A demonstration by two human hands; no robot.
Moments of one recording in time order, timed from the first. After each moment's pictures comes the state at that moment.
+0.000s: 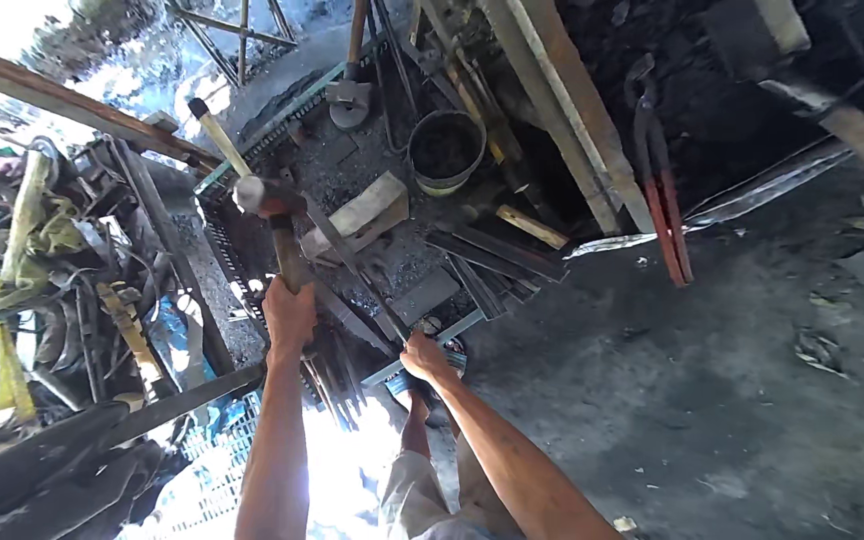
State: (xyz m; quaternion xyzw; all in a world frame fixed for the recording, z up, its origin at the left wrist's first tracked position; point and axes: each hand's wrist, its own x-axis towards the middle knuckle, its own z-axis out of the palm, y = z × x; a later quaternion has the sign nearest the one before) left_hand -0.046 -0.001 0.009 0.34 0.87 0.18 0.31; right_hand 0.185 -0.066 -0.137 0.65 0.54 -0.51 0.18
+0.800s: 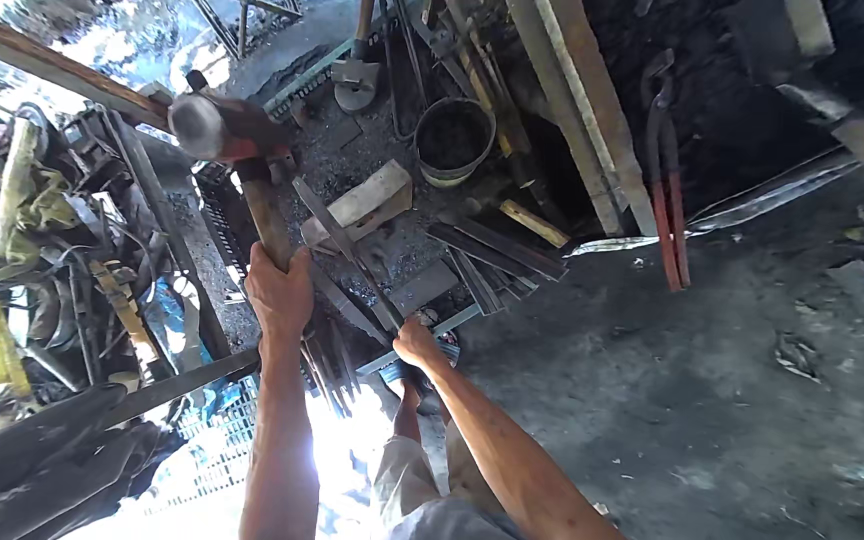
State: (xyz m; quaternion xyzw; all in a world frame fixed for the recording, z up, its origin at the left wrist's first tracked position) left_hand -0.021 0.019 0.073 0.39 0.86 0.24 0.21; right_hand 0.178 -0.049 -0.126 0.64 0.54 -0.52 0.19
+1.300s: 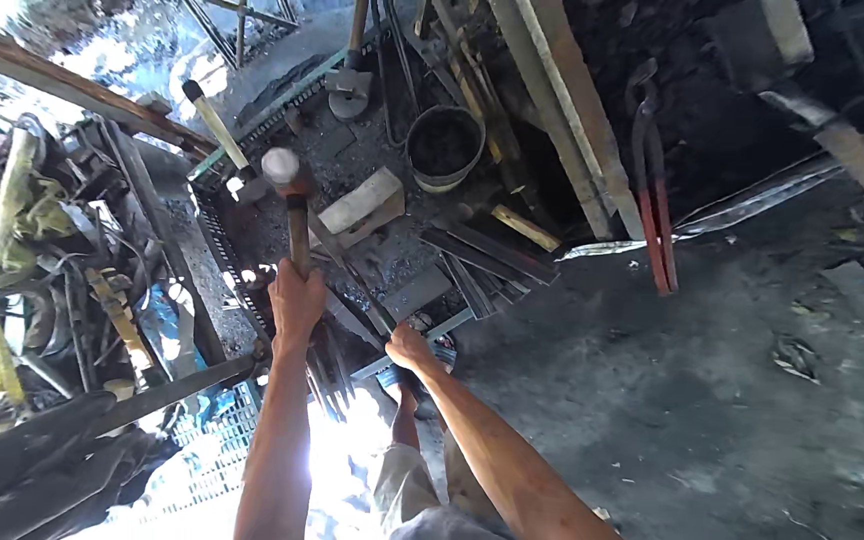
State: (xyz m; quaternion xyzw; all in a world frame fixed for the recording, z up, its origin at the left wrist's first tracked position) left_hand -0.007 0.024 0.031 0.41 0.87 0.12 0.26; right_hand 0.181 -0.042 -0.125 0.63 0.53 -0.53 0.19
